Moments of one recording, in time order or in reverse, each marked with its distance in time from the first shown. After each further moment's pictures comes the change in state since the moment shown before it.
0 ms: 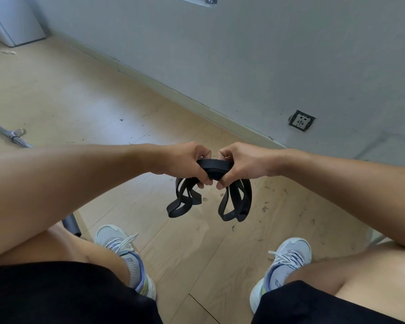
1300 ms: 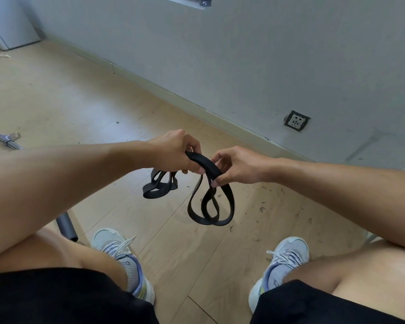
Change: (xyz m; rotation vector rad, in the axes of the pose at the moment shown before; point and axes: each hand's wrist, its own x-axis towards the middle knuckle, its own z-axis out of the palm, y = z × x) left_hand -0.006 -0.001 -0.017 0.227 0.211 0.018; right_hand 0.001 0.014 0.008 0.026 0.070 -0.024
